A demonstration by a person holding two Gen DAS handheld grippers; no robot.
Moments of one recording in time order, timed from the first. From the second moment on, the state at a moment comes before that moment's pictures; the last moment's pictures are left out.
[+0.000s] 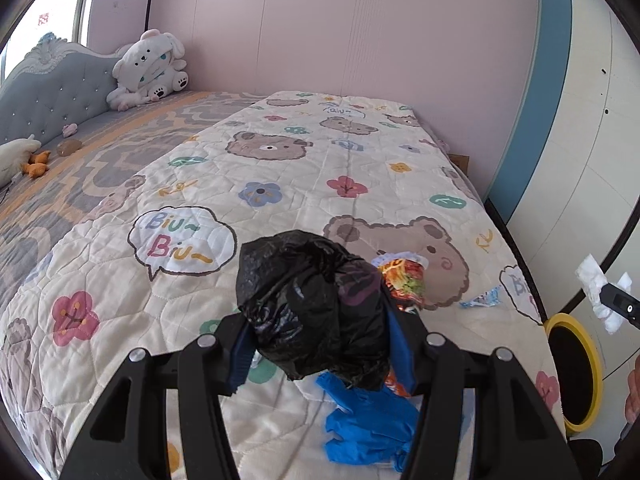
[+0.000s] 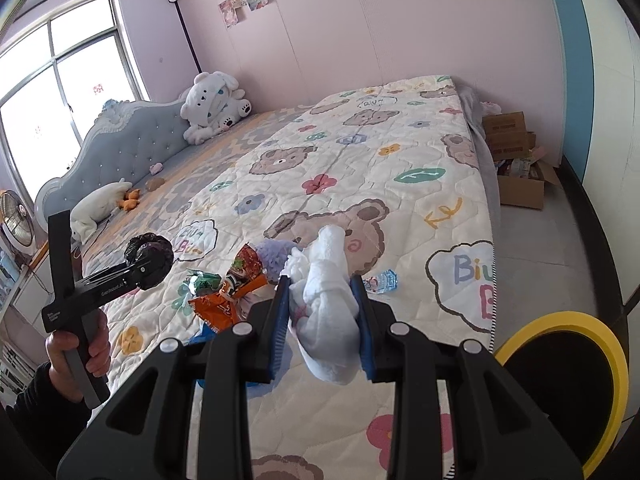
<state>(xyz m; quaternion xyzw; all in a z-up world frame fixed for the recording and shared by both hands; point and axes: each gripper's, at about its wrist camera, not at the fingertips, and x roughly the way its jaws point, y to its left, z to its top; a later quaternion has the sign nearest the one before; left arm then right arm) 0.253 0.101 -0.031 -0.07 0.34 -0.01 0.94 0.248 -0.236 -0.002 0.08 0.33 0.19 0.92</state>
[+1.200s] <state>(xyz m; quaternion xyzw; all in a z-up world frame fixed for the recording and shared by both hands) 0.215 -0.097 0.012 0.00 0.31 -0.18 0.93 0.178 -0.385 0.011 0.13 0.28 0.09 0.95</state>
